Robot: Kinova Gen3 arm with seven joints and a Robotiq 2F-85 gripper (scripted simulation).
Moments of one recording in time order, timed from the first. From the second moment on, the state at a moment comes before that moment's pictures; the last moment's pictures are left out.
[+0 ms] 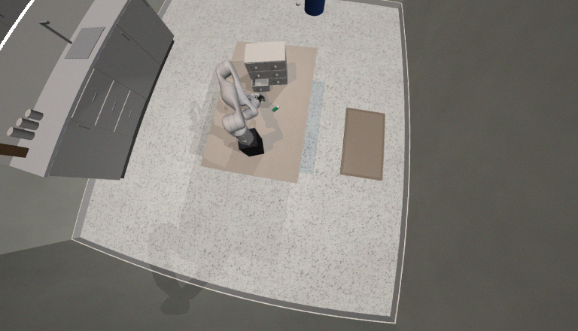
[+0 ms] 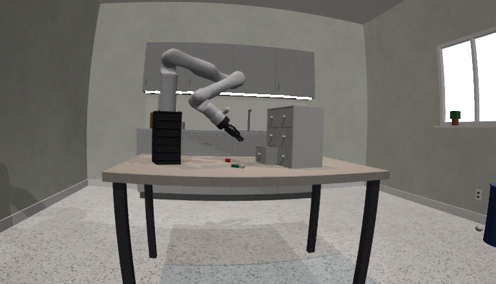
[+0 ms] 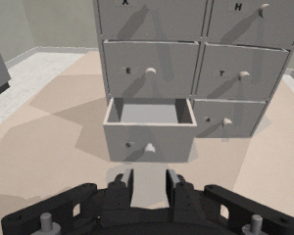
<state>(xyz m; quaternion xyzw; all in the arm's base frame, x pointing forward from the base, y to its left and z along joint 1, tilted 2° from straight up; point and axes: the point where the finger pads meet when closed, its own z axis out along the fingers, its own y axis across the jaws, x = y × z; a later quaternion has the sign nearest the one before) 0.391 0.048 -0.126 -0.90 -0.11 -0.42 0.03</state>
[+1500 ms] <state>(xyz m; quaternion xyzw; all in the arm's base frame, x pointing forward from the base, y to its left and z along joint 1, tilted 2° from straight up) 0.351 0.036 -0.105 -0.85 0.36 -0.37 0.02</state>
